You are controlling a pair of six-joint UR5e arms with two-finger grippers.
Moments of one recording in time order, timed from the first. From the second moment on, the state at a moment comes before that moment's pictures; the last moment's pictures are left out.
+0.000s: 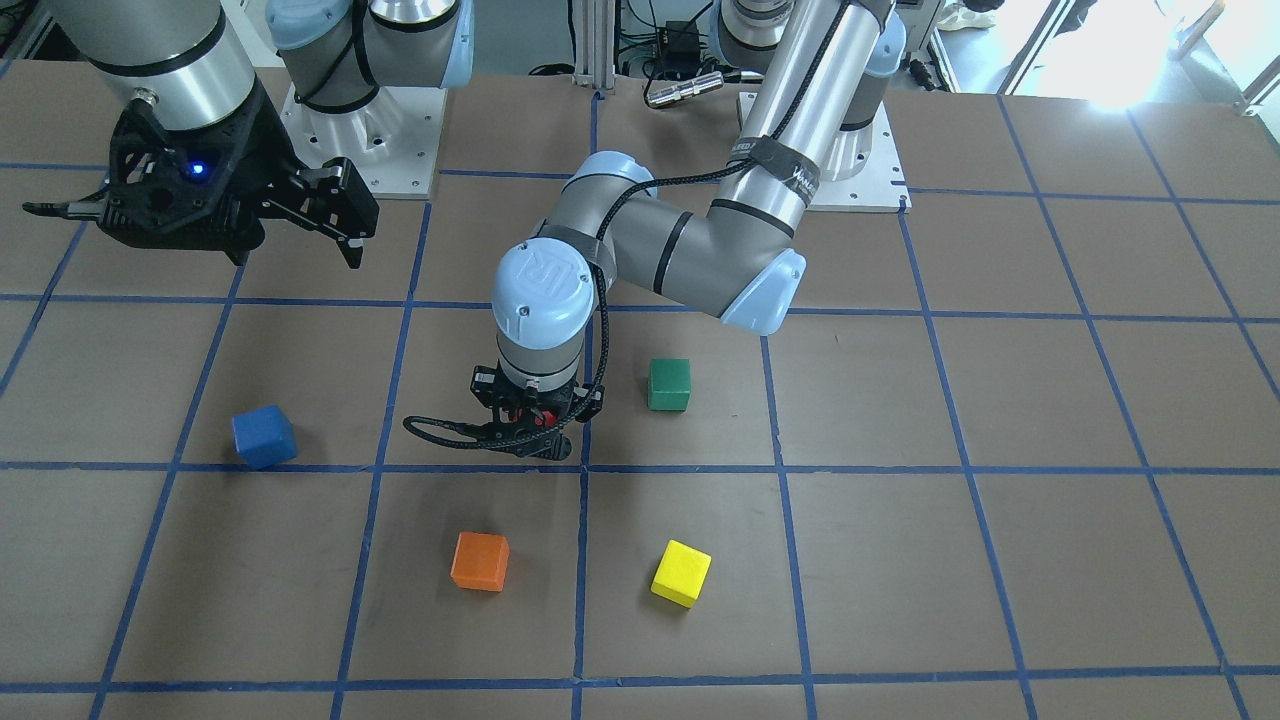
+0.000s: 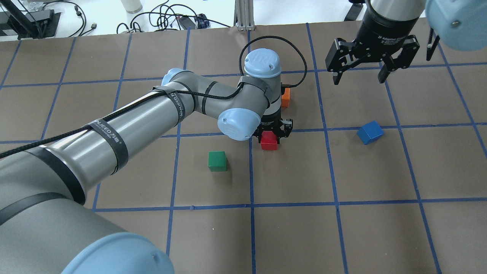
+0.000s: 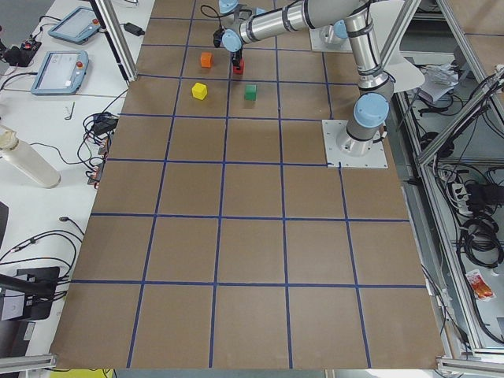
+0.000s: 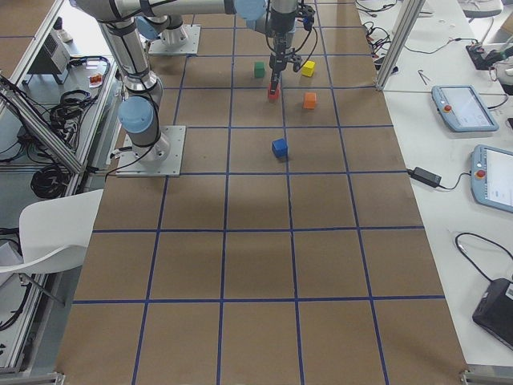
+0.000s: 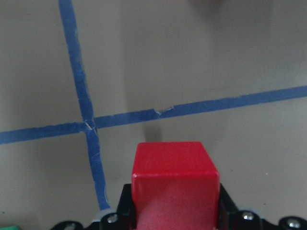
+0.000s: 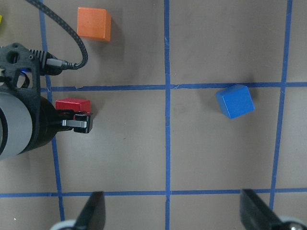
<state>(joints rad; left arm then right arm) -2.03 -2.16 -1.54 -1.10 1.46 -0.33 1.58 -1.52 1.49 -1.50 -1.56 0.02</state>
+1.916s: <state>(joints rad) -1.56 -1.58 -1.56 -1.60 1.54 0.07 1.88 -1.27 1.80 -2.11 -1.54 0.30</state>
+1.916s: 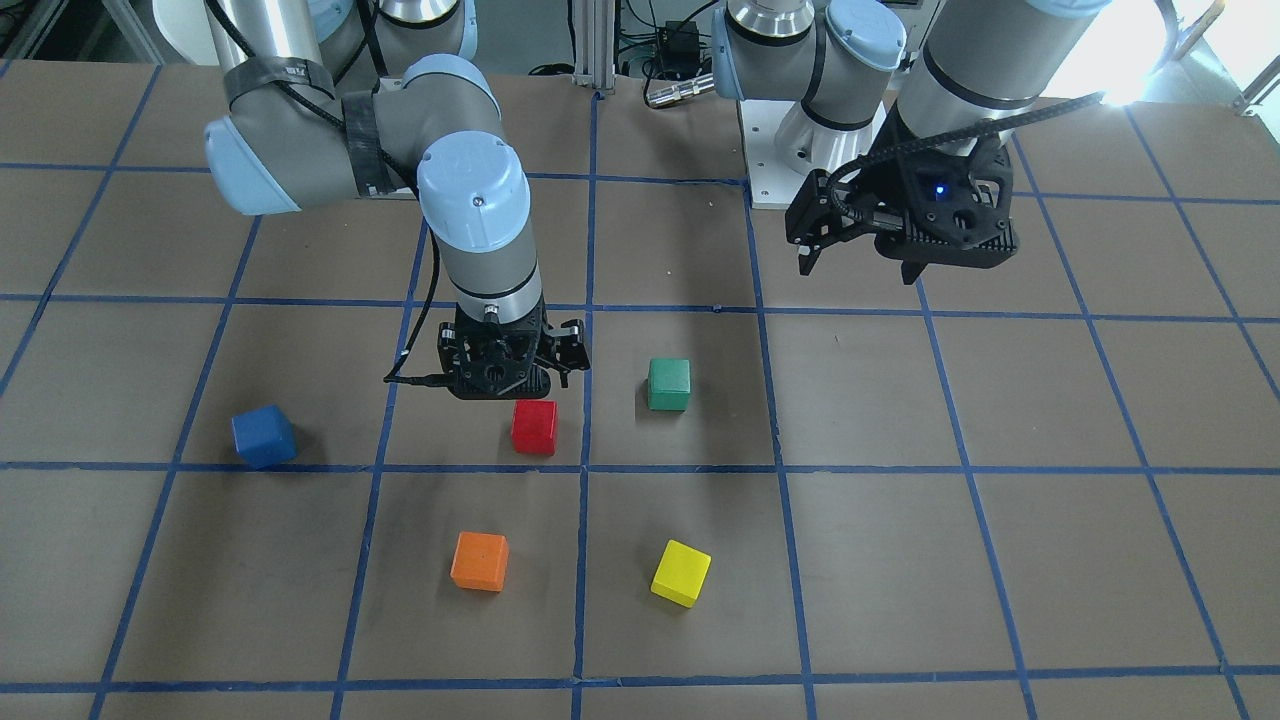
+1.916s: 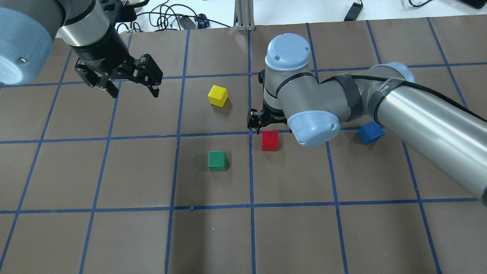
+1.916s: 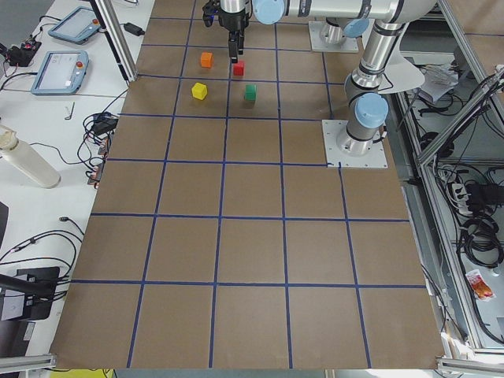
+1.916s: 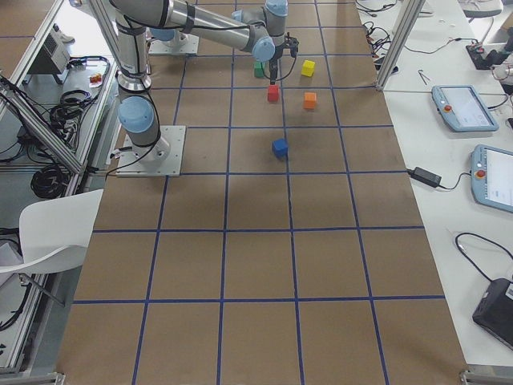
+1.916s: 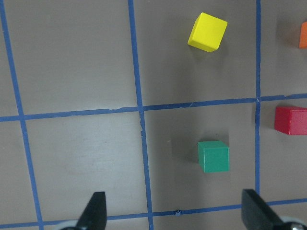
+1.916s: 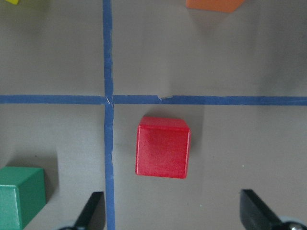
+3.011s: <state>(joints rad) -1.55 -1.56 -1.61 -1.59 1.54 0.10 1.90 -1.10 1.79 -2.24 -1.55 0.47</state>
